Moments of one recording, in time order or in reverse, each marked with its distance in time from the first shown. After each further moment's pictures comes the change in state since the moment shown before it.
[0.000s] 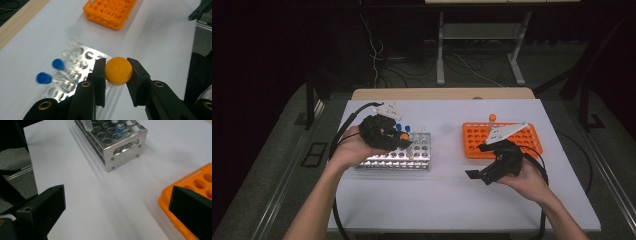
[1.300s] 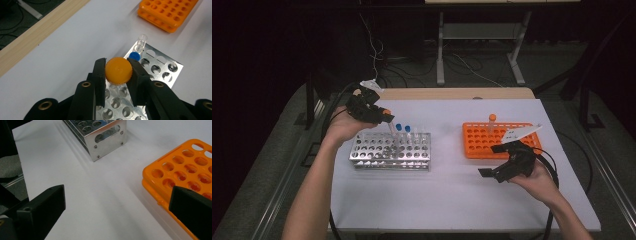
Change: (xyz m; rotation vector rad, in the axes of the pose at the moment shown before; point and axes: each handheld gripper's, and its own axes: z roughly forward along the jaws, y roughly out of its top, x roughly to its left) left arm 0.081 -0.007 0.001 0.026 0.146 -0.155; right arm -0.026 -0.031 -0.010 -0.014 -0.018 0.079
